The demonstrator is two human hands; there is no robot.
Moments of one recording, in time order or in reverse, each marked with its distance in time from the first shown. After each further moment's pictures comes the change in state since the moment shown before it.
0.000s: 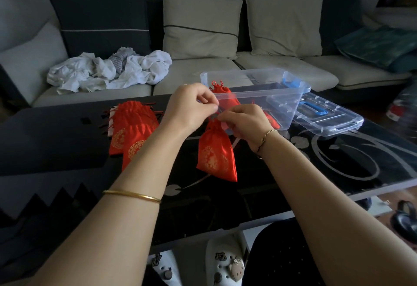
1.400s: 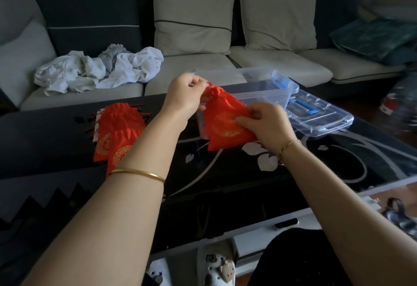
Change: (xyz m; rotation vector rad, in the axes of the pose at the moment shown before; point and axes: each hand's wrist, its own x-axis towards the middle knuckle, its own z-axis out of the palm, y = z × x) left_hand 0.043 0.022 0.027 -0.371 0.024 -0.224; right_hand -0.005 0.007 -0.063 -0.426 0.127 -0.210
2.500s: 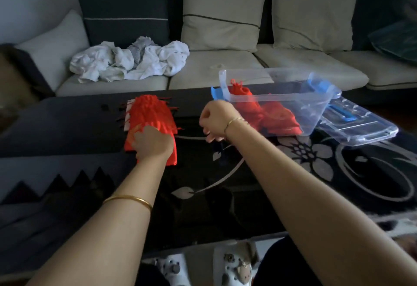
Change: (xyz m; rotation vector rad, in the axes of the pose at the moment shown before) left_hand -0.015 -0.120 -0.085 0.567 0.401 -0.561; right_hand 0.049 -0.076 0.115 -0.140 -0.496 0.106
